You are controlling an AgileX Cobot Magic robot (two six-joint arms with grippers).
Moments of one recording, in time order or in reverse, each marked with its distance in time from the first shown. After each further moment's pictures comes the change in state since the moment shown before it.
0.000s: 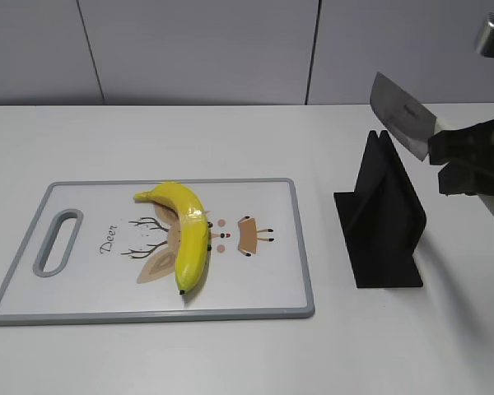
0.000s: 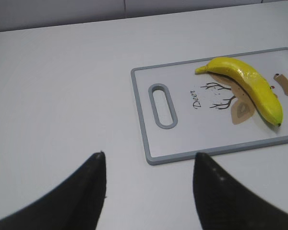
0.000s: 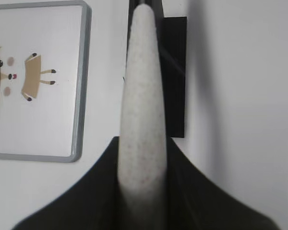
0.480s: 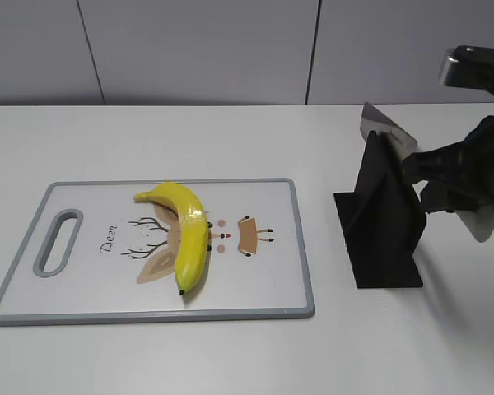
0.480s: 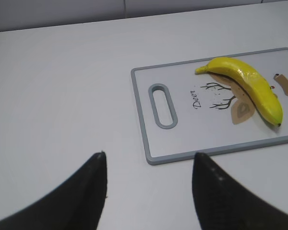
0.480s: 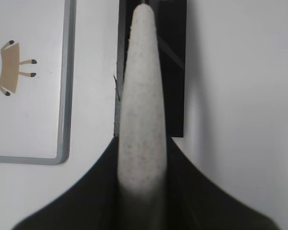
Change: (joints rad) left arm 0.000 0.000 0.000 0.000 -0.001 -0.001; right arm 0.000 0.125 0.000 -0.012 -0.042 0.009
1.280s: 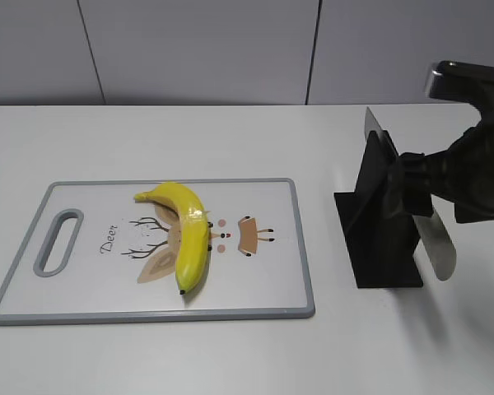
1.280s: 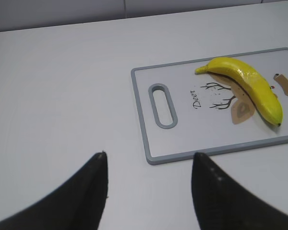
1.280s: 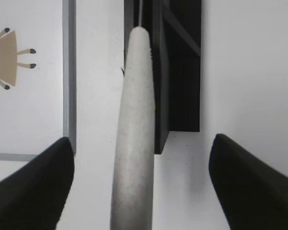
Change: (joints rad) left arm 0.000 0.000 0.000 0.000 0.000 0.000; right arm 0.000 0.082 0.000 0.061 -0.027 -0.009
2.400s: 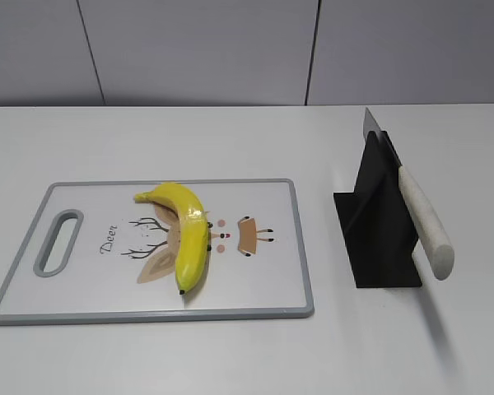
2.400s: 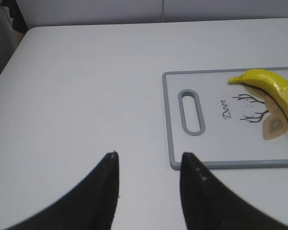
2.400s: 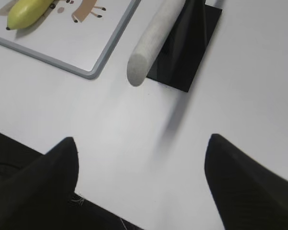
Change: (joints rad) left arm 0.149 -0.021 0.000 0.000 0.000 0.000; right arm 0.000 -0.928 0.349 0.119 0.228 -0.486
